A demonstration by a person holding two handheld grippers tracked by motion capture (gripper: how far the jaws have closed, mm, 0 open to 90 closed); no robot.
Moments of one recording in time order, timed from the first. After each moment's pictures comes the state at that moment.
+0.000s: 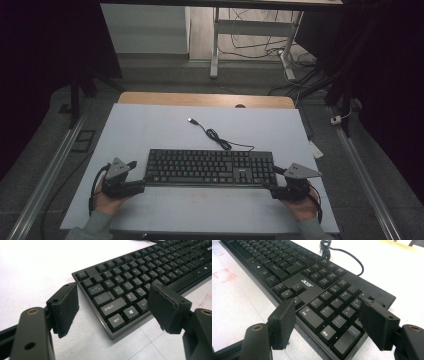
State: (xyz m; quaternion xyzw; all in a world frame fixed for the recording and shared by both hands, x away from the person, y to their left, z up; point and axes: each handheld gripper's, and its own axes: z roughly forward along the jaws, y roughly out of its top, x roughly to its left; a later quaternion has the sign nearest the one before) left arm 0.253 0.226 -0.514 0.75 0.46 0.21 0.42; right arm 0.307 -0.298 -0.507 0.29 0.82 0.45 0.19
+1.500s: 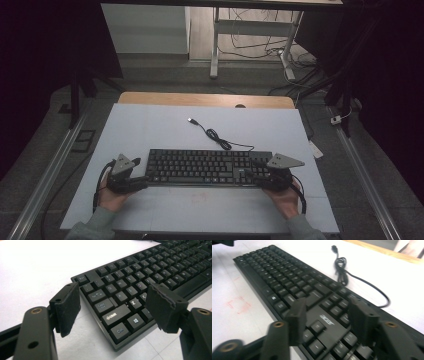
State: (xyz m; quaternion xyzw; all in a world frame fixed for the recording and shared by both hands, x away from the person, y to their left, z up) left arm 0.267 0.221 -0.517 0.76 0.46 0.22 0.42; right arm 0.322 -0.244 -0.491 0.28 0.82 0.47 0.17
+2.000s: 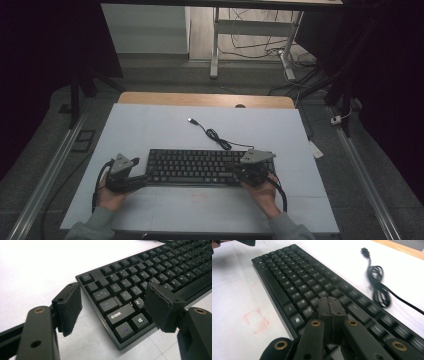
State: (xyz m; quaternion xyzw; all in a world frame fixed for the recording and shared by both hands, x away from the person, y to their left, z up) left arm 0.268 0.223 -0.518 0.75 0.47 0.22 0.41; right arm 0.336 -0.178 -0.493 0.23 0.85 0.46 0.13
